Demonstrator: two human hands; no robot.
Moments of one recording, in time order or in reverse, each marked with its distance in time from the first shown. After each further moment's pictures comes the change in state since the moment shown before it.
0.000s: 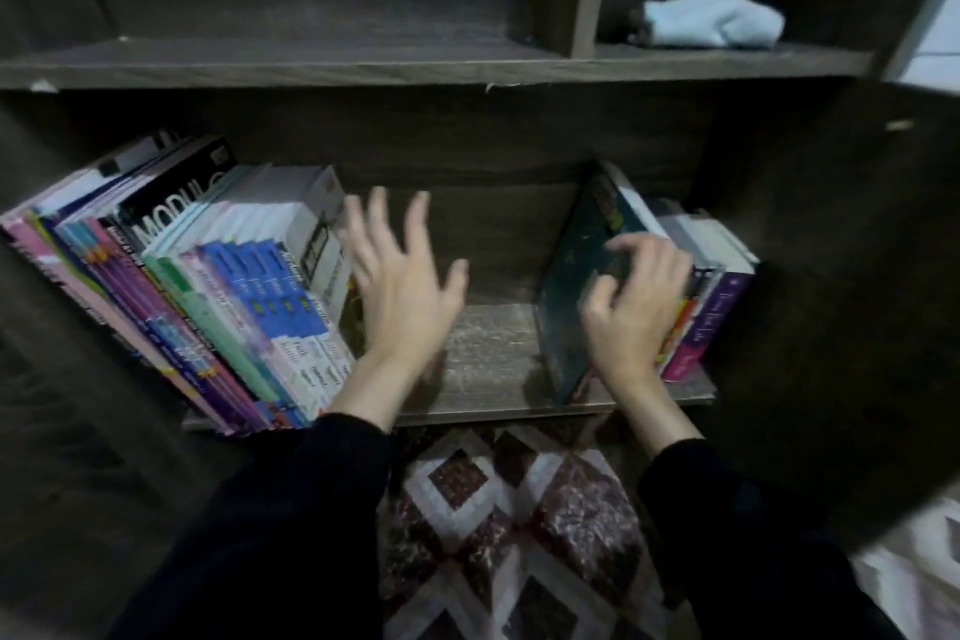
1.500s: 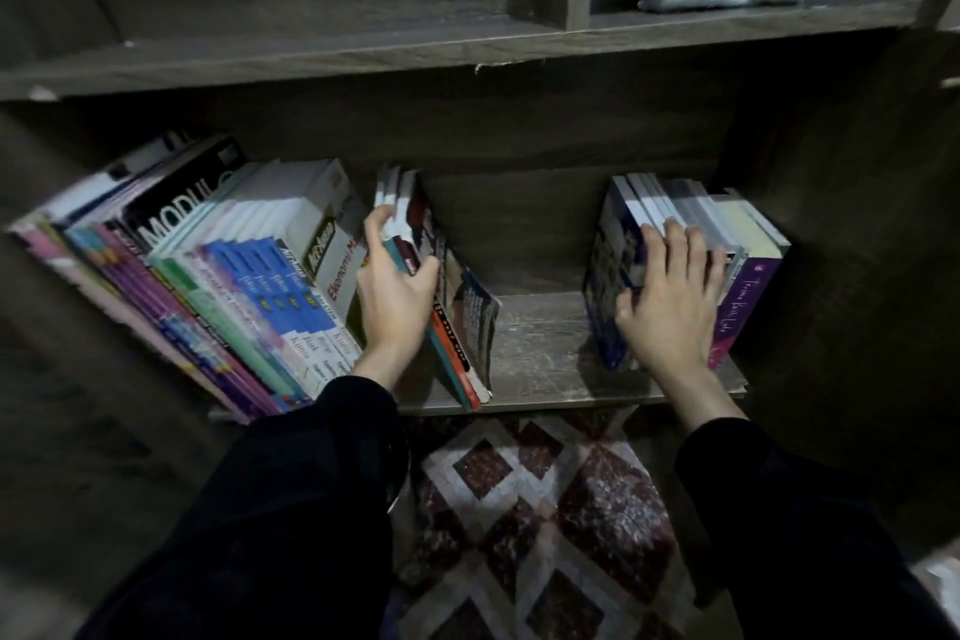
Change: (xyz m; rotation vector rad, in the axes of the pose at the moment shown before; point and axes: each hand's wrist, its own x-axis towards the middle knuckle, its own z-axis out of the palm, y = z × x) left_hand 0.004 -0.022 0.032 -0.580 0.104 -0.264; right_hand -0.001 0.073 0.014 -0.567 -0.420 -0.041
